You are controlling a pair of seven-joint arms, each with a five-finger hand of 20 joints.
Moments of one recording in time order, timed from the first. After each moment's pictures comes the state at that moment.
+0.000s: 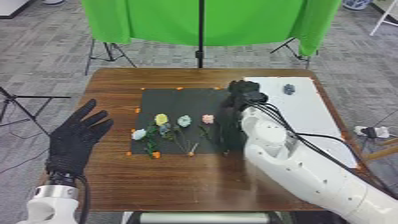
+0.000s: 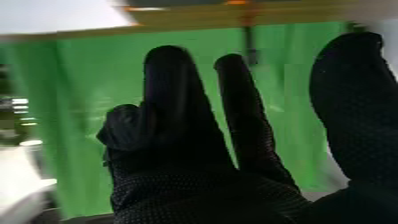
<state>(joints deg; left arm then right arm) 130.9 -59.9 -97.1 -127.4 35.7 11.9 16.3 -57.3 -55.1 33.3 -93.9 -127.9 0.9 44.7</state>
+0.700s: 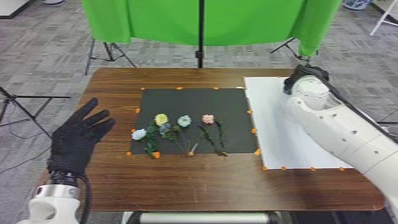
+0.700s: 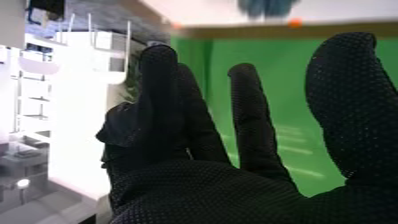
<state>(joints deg) 130.6 -59.1 -96.4 -127.3 35.7 11.8 16.6 -46.8 -51.9 38.9 -72.9 -119.8 -9.6 49.7</state>
